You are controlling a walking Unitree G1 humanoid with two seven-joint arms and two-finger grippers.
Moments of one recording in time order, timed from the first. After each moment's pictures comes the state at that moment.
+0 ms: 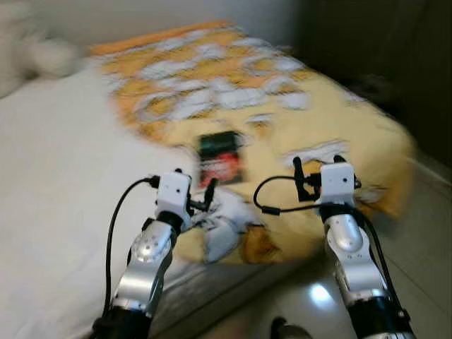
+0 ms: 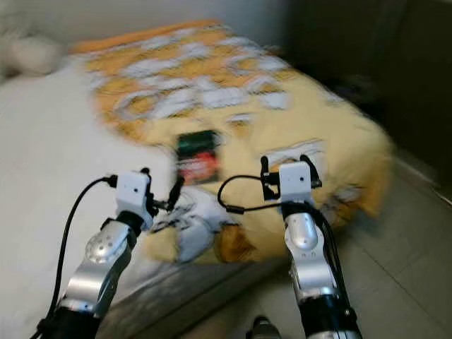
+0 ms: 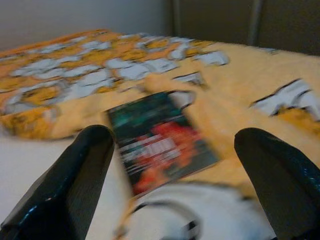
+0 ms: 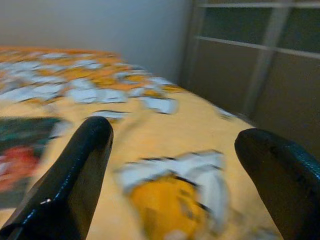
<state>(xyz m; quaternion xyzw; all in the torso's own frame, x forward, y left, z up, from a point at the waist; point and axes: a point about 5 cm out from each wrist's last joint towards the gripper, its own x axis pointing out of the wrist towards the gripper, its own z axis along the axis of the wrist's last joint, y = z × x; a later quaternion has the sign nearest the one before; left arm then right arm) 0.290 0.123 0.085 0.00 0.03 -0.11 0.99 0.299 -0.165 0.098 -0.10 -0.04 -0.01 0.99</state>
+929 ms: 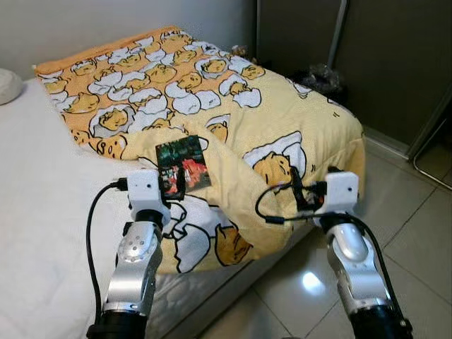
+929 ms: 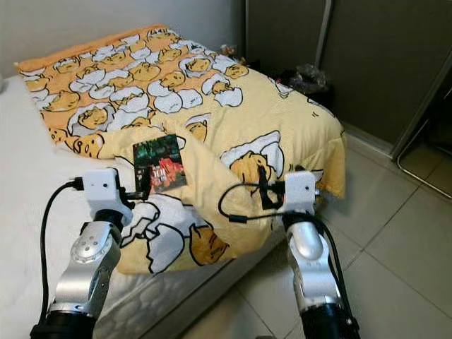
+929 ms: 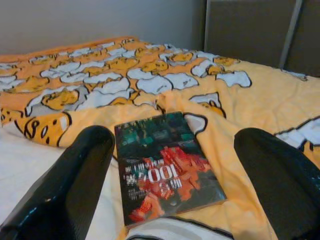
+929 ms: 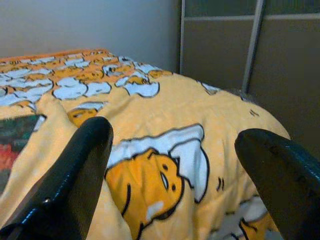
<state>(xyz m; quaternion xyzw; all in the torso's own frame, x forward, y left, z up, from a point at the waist) 0.286 0.153 0.091 -0.02 0.02 0.00 1.00 0.292 -0.165 0.086 -0.05 -0.02 0.04 1.00</state>
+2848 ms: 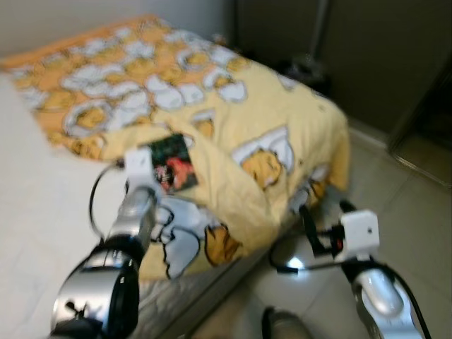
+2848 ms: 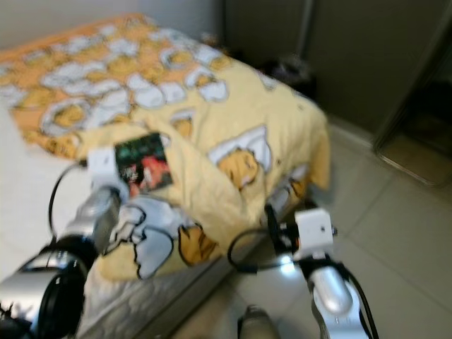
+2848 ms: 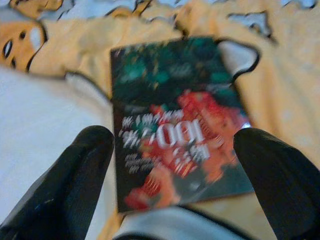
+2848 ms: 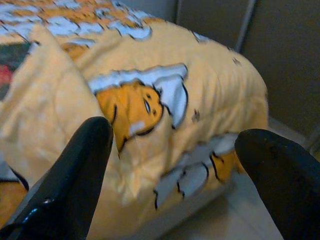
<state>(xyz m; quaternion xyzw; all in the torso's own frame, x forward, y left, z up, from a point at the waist) 0.349 0.193 0.061 -0.05 0.17 0.09 0.98 0.216 -0.184 0.074 -0.08 0.06 0.07 0.99</state>
